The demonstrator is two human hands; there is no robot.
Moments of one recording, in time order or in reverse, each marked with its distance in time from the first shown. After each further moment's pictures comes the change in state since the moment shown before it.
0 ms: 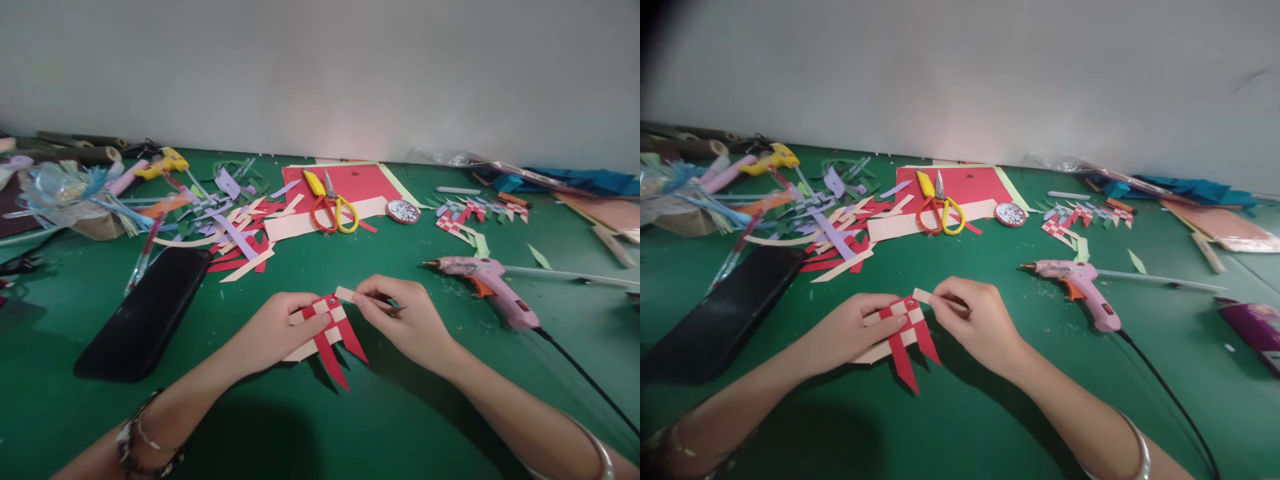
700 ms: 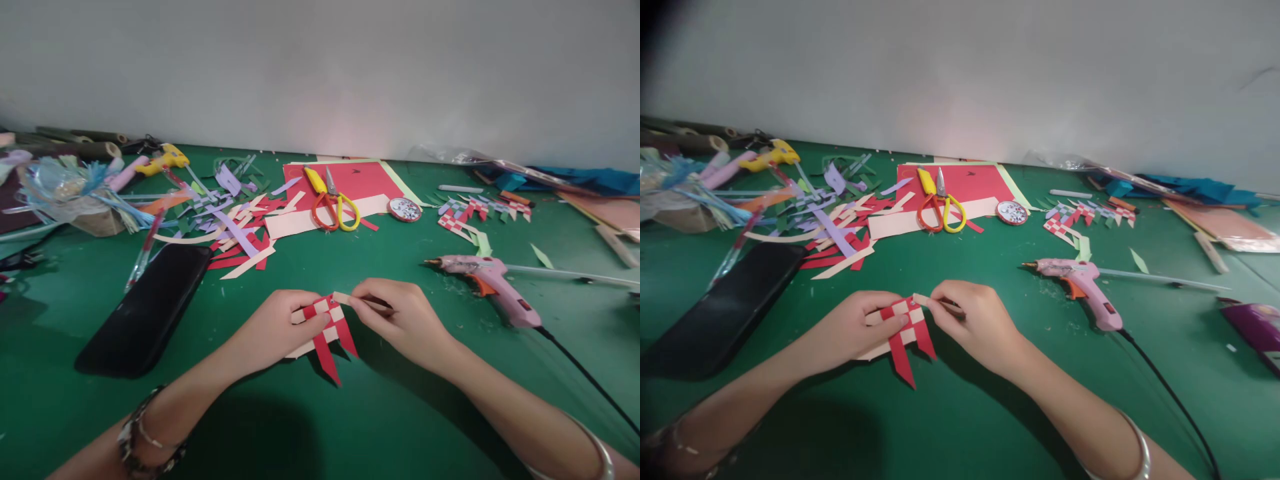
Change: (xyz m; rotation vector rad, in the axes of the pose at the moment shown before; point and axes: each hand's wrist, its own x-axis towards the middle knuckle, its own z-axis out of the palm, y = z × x) left_hand 0.000 -0.002 0.001 0.094 0.011 -0.007; right_hand 0.000 0.000 0.000 -0.090 -0.065 -0.109
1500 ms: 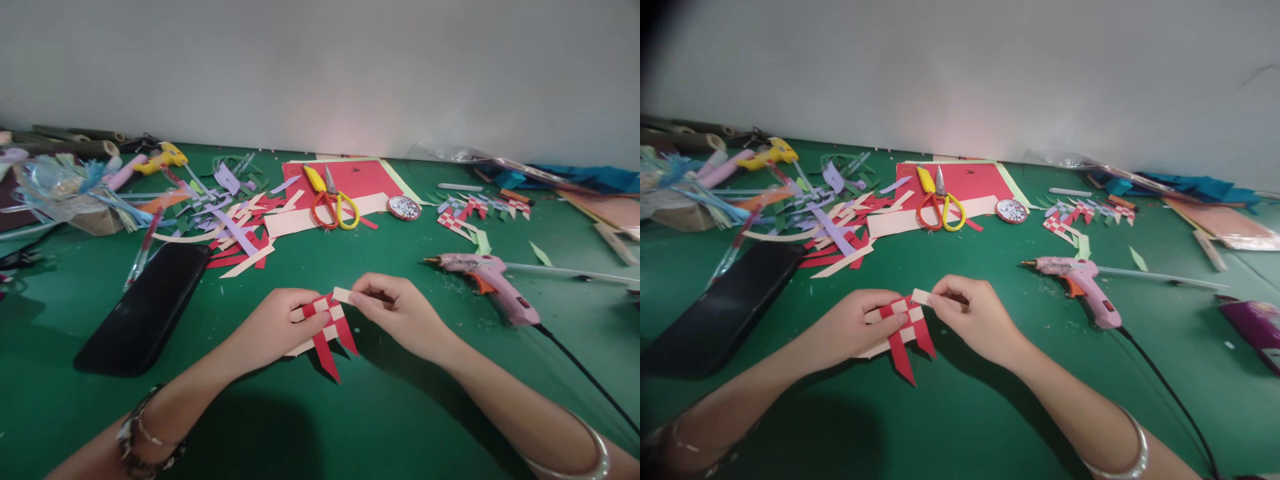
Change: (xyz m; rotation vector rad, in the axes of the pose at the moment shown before) left_hand 0.002 -0.002 0.000 0.001 -0.003 -0.007; right_hand 0.003 0.001 0.002 0.399 -0.074 0.293
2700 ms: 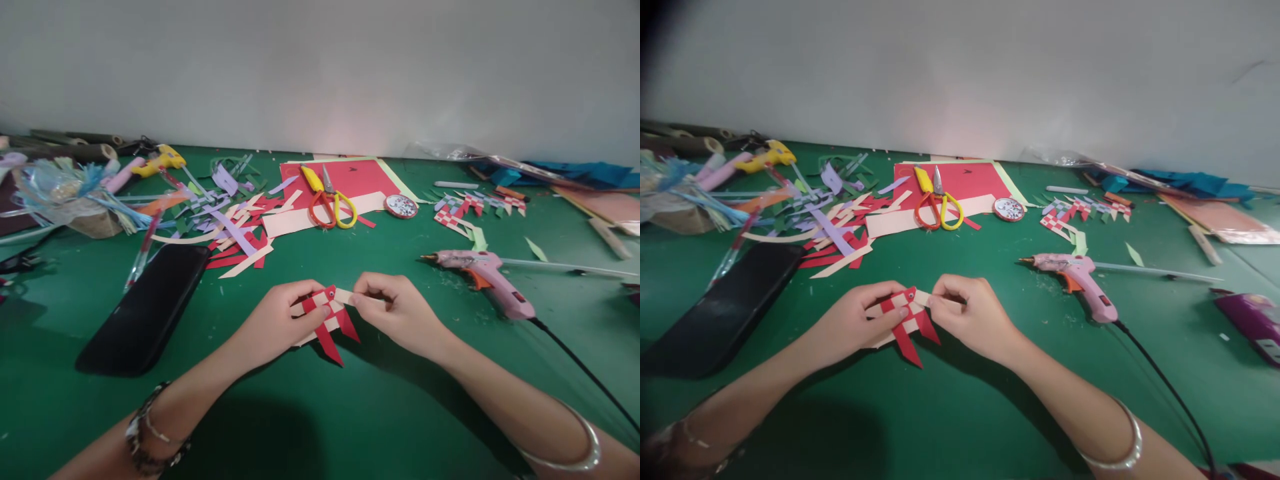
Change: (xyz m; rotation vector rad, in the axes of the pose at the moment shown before) left_hand 0.001 0.003 0.003 0.036 0.105 0.058; right_hand -0.001 -0.003 0.002 -0.056 0.043 -0.096
